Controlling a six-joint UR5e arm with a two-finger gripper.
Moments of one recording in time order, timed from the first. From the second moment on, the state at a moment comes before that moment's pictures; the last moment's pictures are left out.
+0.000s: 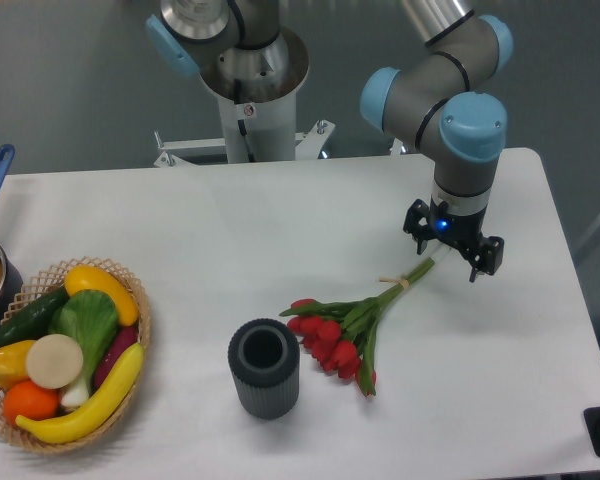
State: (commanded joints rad) arm 2.73 -1.91 -1.80 -0.83 1.55 1.42
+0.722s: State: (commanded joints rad) arm 2.66 -1.91 -1.92 -0.78 1.54 1.35
